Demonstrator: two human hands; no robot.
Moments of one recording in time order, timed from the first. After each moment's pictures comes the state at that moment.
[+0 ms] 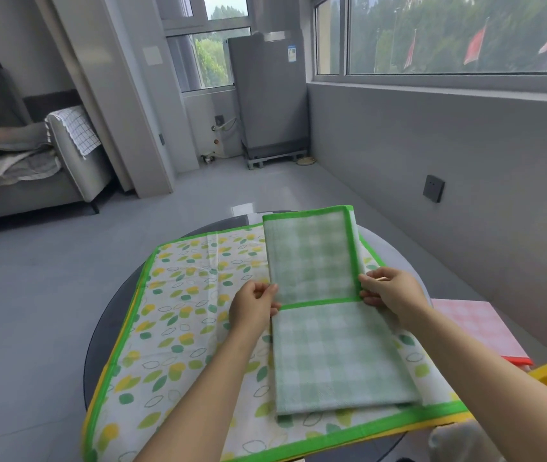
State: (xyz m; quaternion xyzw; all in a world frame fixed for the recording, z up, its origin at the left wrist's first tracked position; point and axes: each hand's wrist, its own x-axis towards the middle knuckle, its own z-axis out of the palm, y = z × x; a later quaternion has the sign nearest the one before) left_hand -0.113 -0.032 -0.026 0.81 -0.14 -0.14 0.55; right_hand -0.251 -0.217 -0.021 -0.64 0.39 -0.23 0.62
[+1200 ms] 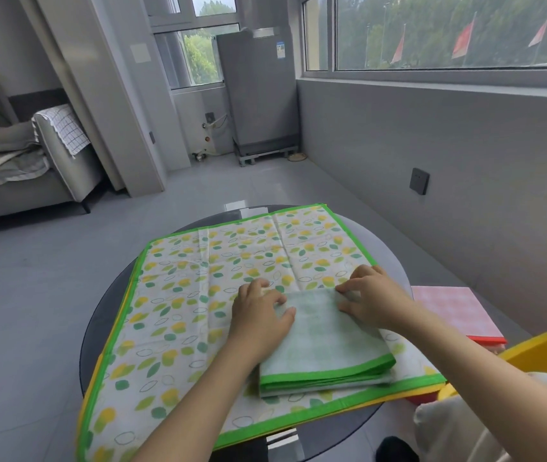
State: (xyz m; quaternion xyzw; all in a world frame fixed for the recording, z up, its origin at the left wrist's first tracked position) left_hand -0.161 -0.016 -0.018 0.89 -0.39 -0.03 0.22; right_hand -0.286 -0.191 -0.005 -0.96 0.24 -0.05 0.15
